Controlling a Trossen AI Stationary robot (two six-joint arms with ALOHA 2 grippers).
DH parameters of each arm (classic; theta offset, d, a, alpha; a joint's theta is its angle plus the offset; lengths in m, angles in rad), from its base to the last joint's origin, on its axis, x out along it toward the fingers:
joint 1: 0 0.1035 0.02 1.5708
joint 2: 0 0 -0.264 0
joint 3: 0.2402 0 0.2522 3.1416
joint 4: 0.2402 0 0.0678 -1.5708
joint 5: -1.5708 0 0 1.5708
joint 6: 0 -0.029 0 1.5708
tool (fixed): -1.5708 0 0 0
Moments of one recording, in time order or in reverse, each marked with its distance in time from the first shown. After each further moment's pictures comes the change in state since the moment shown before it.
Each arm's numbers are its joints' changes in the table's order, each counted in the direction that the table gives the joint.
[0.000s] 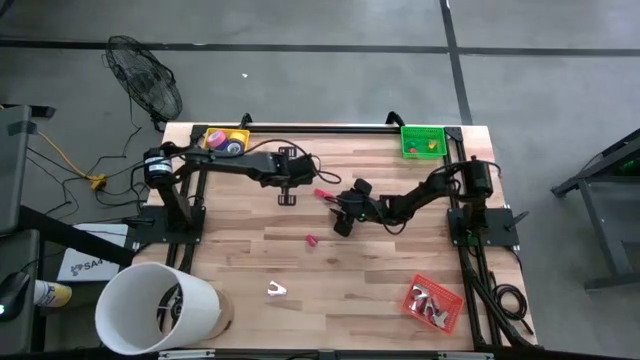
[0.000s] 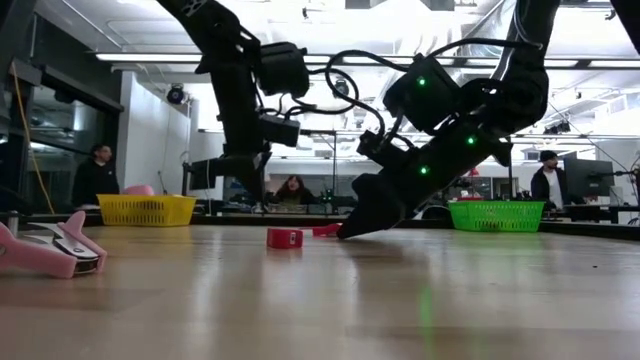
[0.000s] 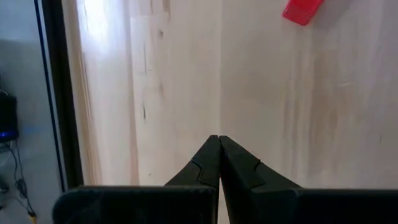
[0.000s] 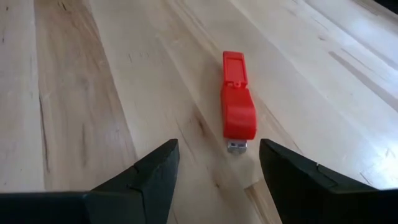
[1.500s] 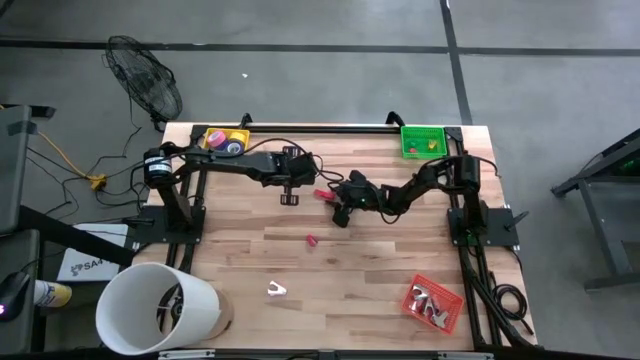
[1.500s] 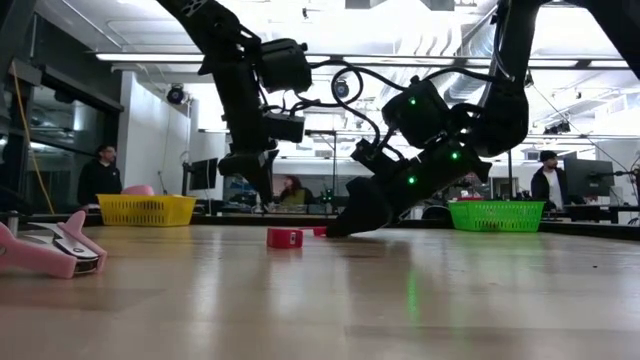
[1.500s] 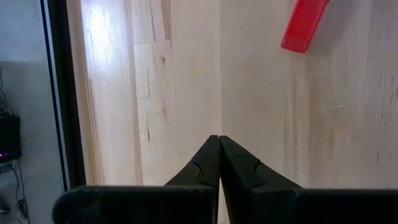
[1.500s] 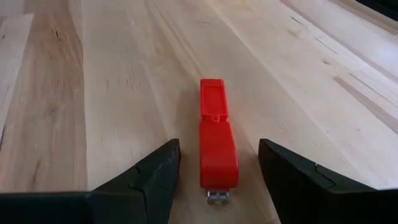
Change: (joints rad) left arm -0.003 0.000 0.000 -0.062 0.031 -0.060; right arm -0.113 -0.082 0.001 -0.180 -0.197 0.097
